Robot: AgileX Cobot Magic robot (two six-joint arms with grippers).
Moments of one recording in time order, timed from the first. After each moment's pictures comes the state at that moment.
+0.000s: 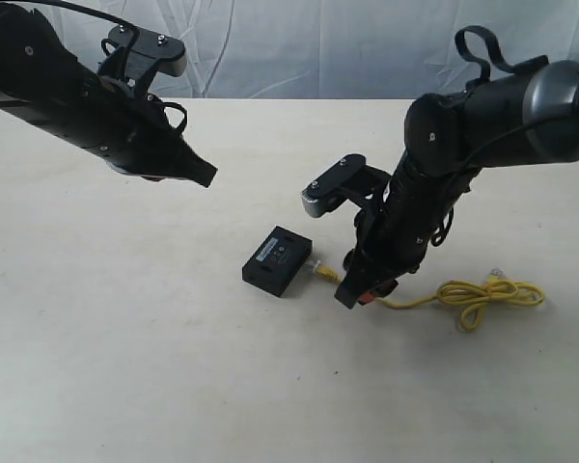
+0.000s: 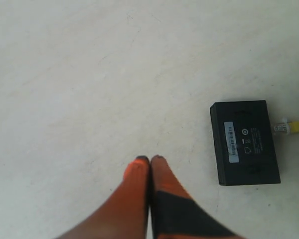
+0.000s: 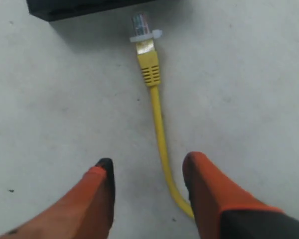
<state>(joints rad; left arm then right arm) -0.43 1.66 -1.10 -0.29 0.50 0.37 0.53 1.88 -1.09 0.19 0.70 -0.54</state>
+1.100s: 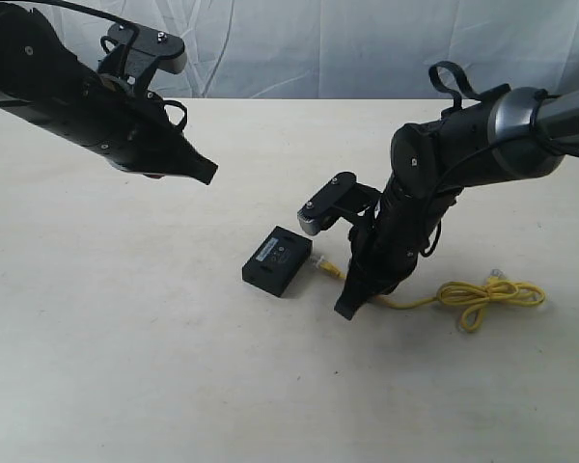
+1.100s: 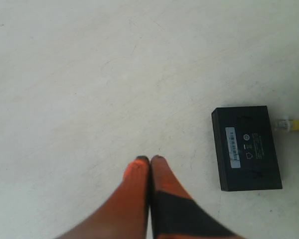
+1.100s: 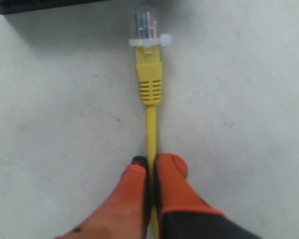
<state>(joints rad) -0.43 1.66 -1.10 -0.29 0.48 0.37 0.53 1.97 -1.09 0.15 0.62 -0.58</state>
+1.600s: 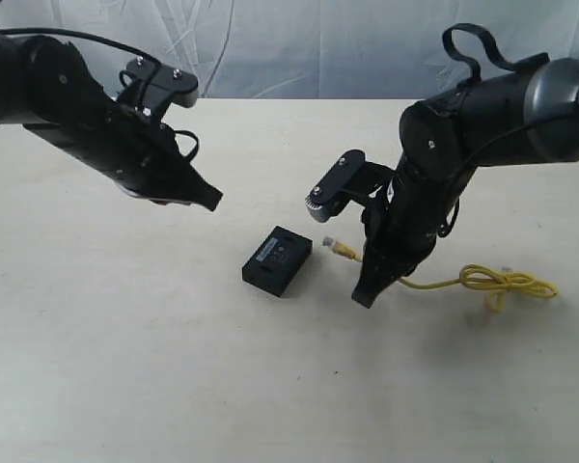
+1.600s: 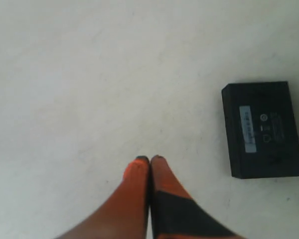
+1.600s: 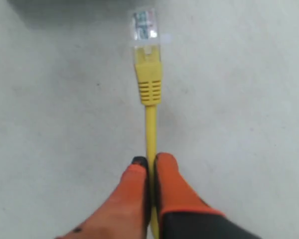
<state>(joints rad) -0.43 1.76 -1.10 -0.29 0.49 0.37 0.56 1.86 -1.09 -0.01 0.70 -0.48</state>
